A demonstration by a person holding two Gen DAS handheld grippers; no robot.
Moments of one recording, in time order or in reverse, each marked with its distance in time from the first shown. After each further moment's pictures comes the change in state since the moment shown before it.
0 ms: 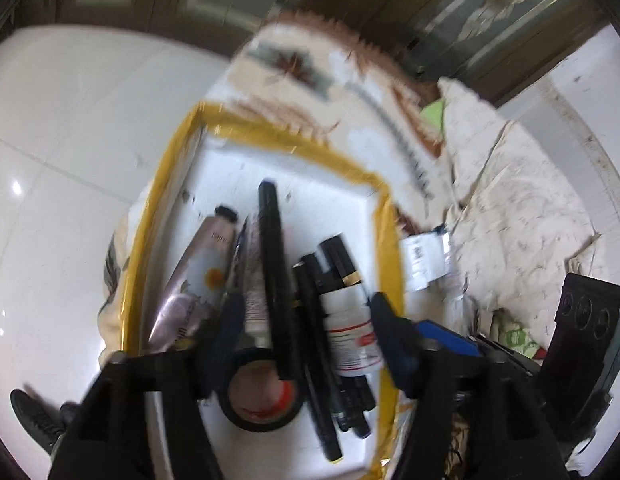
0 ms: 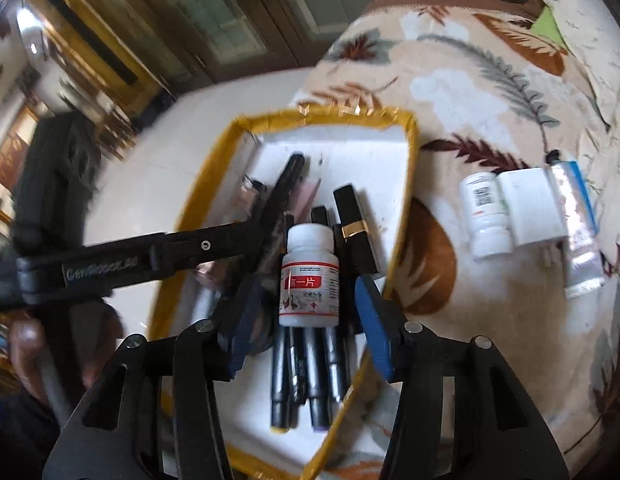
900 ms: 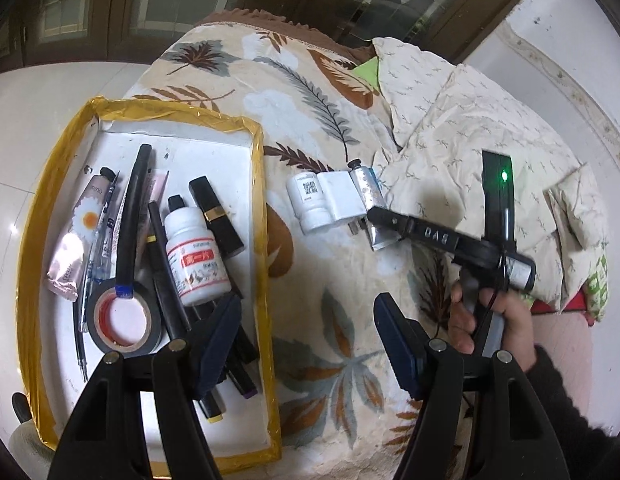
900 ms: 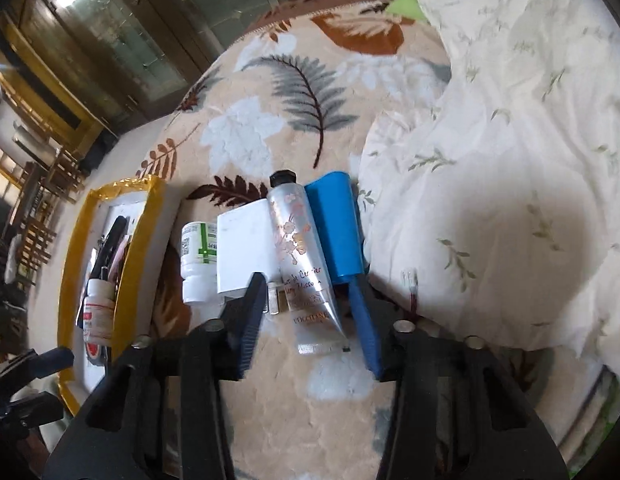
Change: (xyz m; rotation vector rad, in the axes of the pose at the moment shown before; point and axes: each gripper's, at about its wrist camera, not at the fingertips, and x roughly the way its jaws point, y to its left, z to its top) left arm 0.016 -0.109 -0.058 0.130 0.038 0.008; right arm -0.031 -0.175 0.026 0.137 -0.040 -0.175
